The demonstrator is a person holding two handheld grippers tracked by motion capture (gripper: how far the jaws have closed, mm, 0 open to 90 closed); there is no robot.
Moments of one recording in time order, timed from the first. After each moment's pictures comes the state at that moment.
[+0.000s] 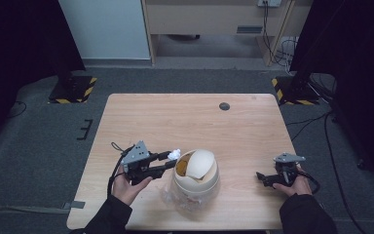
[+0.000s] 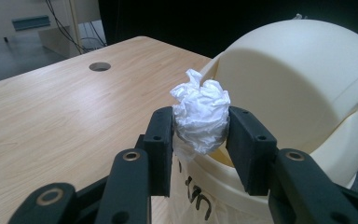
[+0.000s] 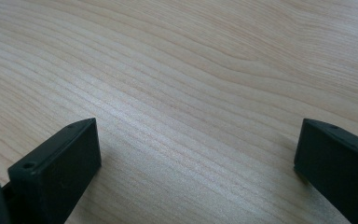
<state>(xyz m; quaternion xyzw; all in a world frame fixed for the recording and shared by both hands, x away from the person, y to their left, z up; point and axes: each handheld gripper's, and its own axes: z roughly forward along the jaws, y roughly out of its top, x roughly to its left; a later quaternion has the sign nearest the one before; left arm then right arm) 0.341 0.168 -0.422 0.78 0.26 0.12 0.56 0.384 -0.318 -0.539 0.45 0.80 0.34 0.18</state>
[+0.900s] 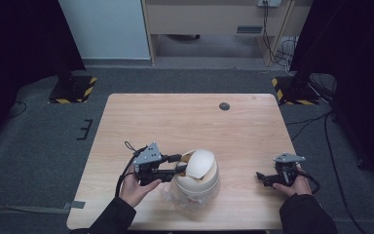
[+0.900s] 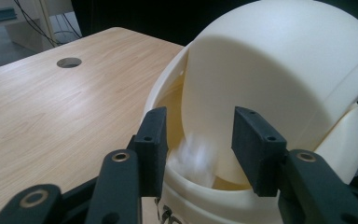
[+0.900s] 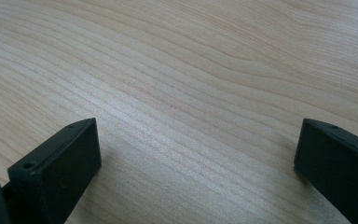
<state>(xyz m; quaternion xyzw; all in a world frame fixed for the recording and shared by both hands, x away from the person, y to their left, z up) 0.344 0.146 -0.428 0.80 0.23 0.09 0.55 0.384 -0.318 -0.539 0.45 0.80 0.34 0.18</state>
